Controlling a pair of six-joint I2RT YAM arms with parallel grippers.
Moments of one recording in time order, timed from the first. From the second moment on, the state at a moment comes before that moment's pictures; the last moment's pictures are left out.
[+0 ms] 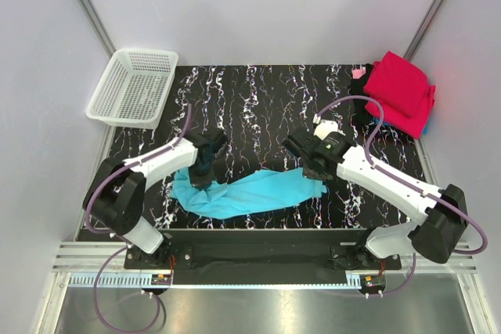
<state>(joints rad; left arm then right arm) -0.58 1.56 0.98 -0.93 -0.20 -0.80 0.84 1.35 1.18 -1.14 0.52 0.97</state>
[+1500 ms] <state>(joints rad) -0.53 1.21 0.94 -1.04 -0.09 -0.76 0.45 1.33 1.15 -0.97 0.14 0.63</state>
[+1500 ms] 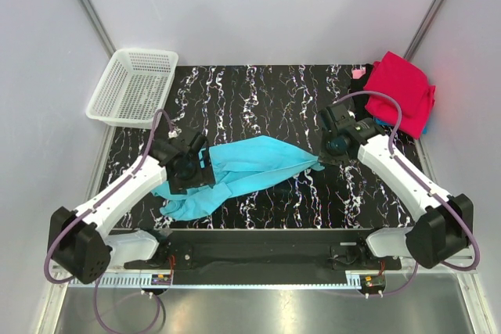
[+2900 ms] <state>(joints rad) -0.59 1.62 1.07 -0.82 -0.06 -0.74 0.46 1.28 1.12 -0.98 0.14 0.64</state>
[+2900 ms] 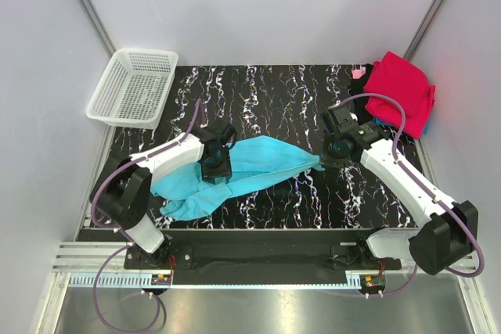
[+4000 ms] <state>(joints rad) -0.54 1.57 1.00 -0.71 0.05 -0.68 0.46 1.26 1.12 -0.98 0.15 0.65</state>
